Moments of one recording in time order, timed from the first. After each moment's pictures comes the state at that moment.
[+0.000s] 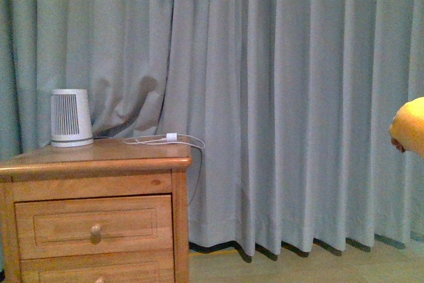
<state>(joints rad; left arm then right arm) 0.00 0.00 0.01 0.00 0.00 0.00 -0.36 0.20 0.03 0.33 -0.32 0.14</state>
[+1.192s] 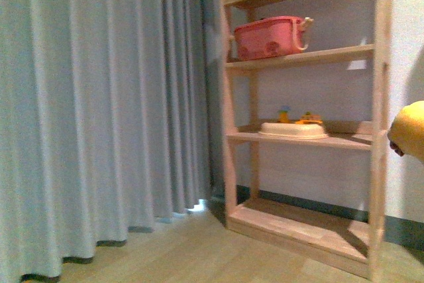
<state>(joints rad) 0.00 0.00 0.01 0.00 0.00 0.00 -0.36 0.20 0.02 0.33 -0.32 0.14</state>
